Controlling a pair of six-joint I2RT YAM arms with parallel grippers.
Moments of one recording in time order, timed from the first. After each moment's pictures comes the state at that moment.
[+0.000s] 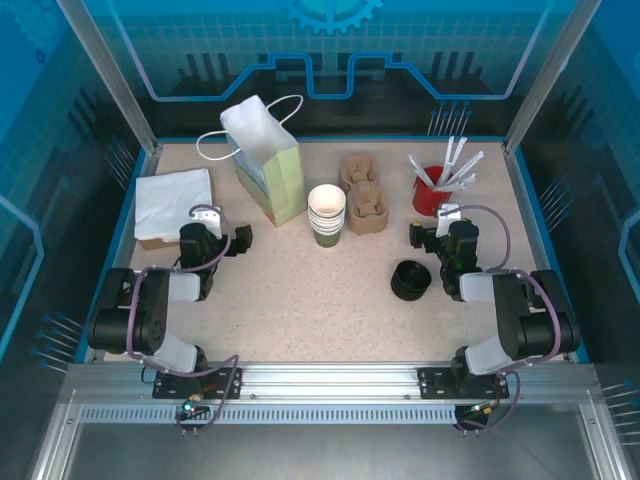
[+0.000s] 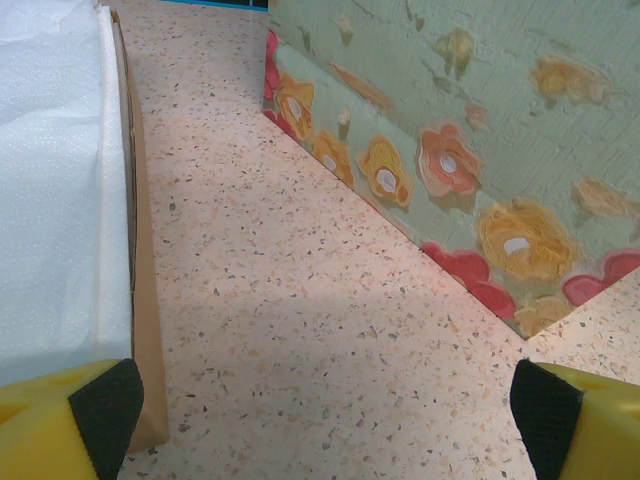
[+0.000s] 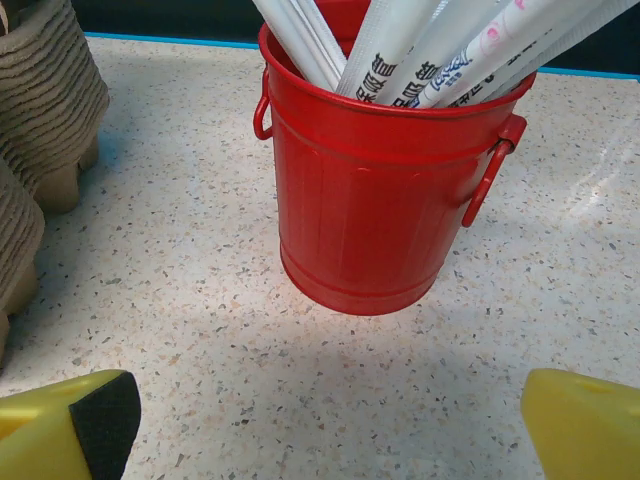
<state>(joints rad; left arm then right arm) 0.03 1.52 0.39 0.71 0.13 -0.11 0.06 1.49 0.40 0.69 0.05 -0.04</state>
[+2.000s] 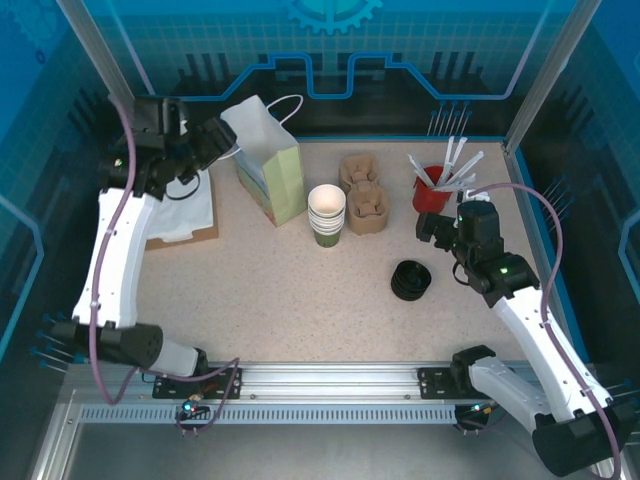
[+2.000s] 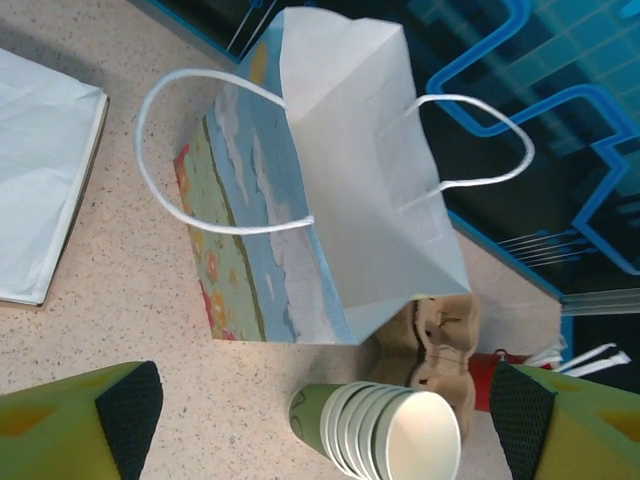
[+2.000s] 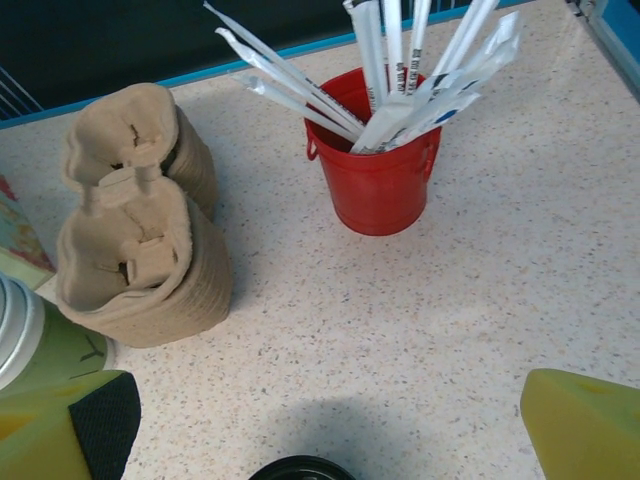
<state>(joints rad) -0.09 1.48 1.87 -1.07 0.06 -0.75 0.27 0.89 0.89 -0.63 0.25 0.39</state>
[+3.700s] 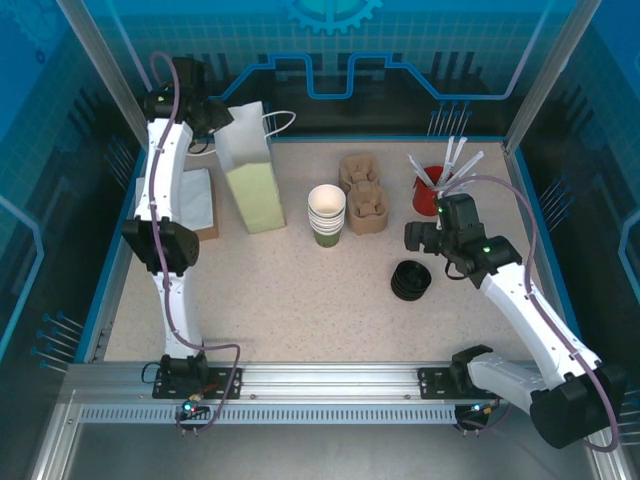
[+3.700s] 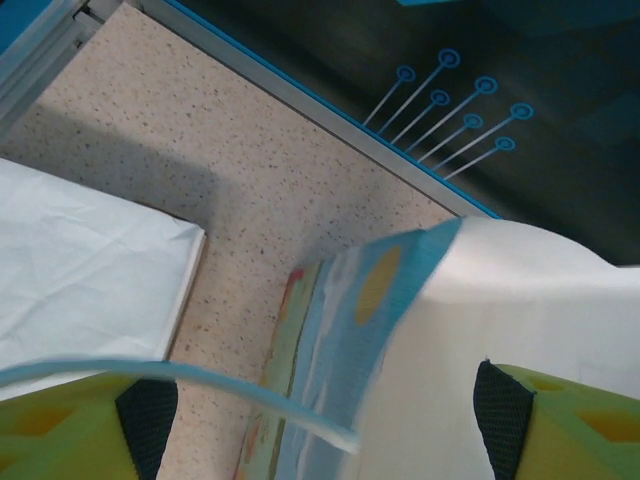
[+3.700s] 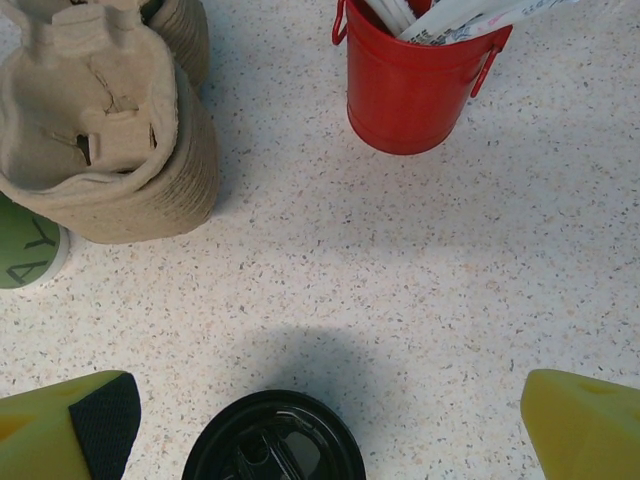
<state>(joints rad) 0.02 2.21 2.59 -1.26 -0.11 -0.61 0.32 1.05 0.95 -0.74 0.21 0.29</state>
